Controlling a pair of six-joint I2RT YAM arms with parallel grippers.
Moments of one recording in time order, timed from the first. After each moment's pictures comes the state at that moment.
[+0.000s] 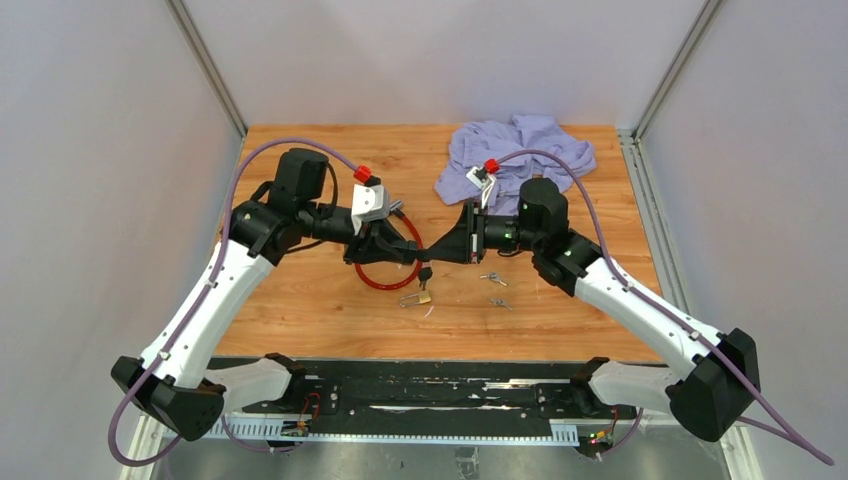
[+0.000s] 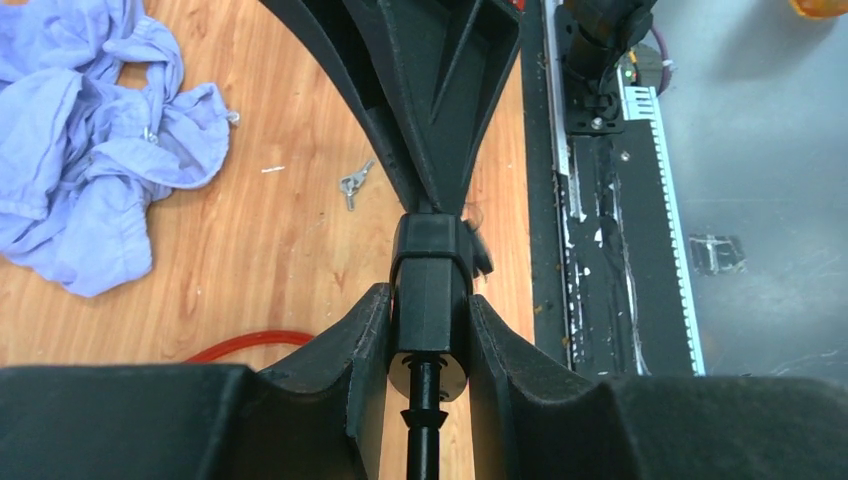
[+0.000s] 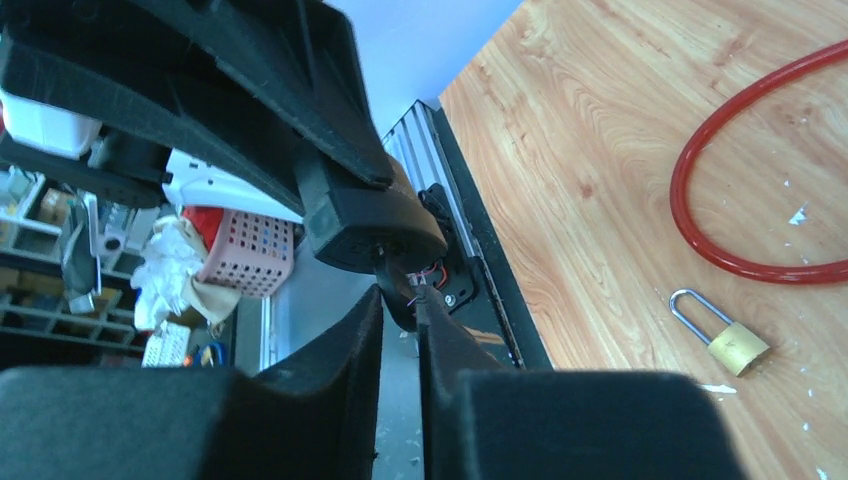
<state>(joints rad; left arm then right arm) -0.46 1.16 1.34 -0.85 0.98 0.62 0.67 1.17 0.96 0.04 -0.76 0.69</state>
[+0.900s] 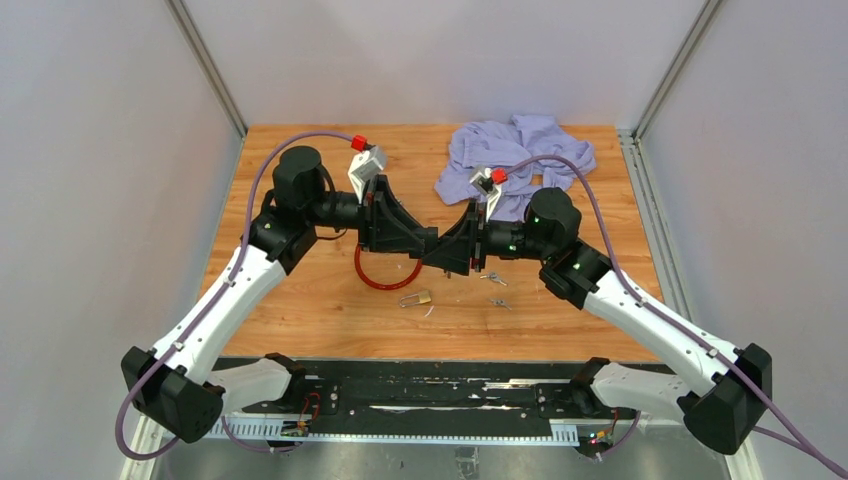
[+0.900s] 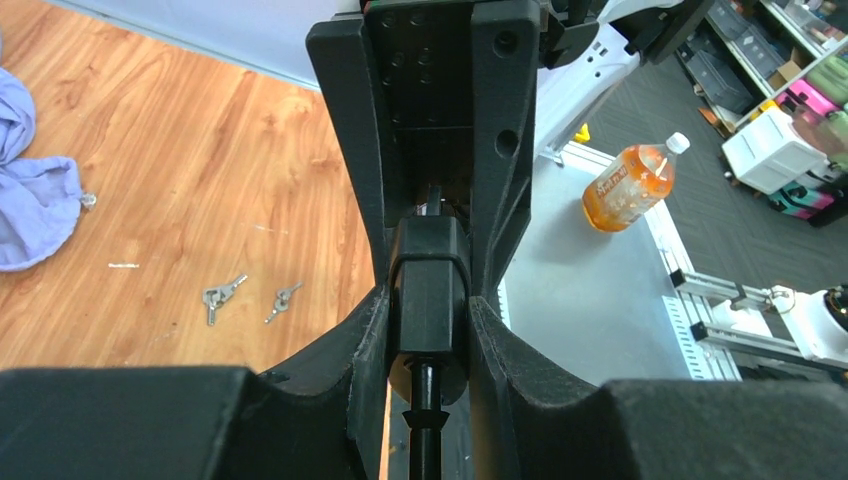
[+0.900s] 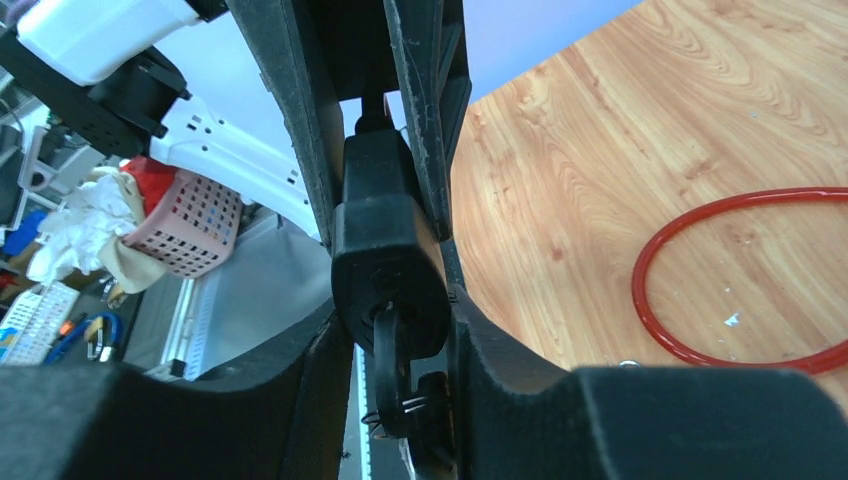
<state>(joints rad) -0.46 1.15 1.14 -0.13 1.17 -0.25 0.74 1.08 0.94 0.10 -0.72 0.47</state>
